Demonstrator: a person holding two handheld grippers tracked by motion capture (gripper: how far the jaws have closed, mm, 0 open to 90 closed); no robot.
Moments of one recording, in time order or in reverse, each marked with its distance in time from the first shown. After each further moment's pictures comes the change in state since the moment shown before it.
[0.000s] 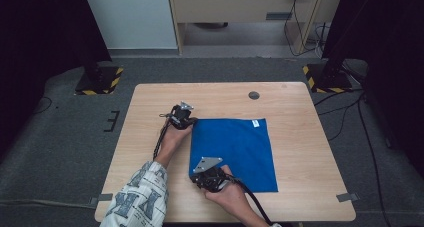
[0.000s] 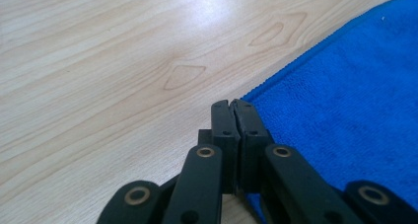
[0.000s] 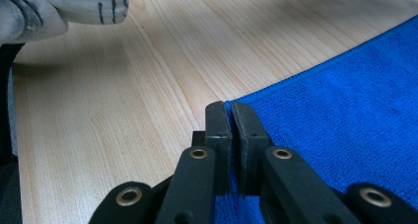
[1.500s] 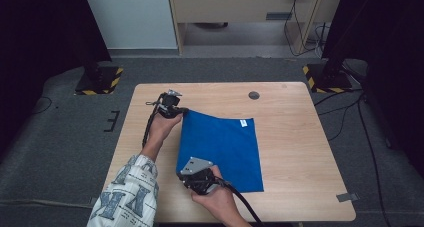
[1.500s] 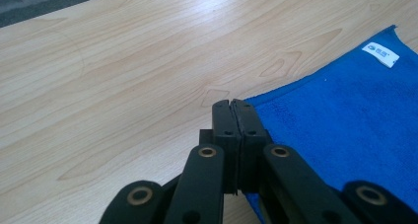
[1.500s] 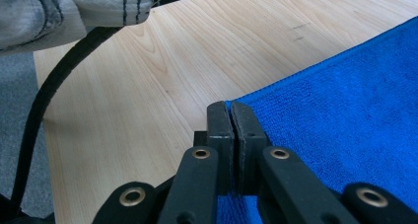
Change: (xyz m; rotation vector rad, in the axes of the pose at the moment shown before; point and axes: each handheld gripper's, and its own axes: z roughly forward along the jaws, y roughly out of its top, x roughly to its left) left arm 0.024 0.032 -0.054 0.019 0.005 -0.041; right arm 0.033 0.033 -0.004 -0.125 -0.049 -0.028
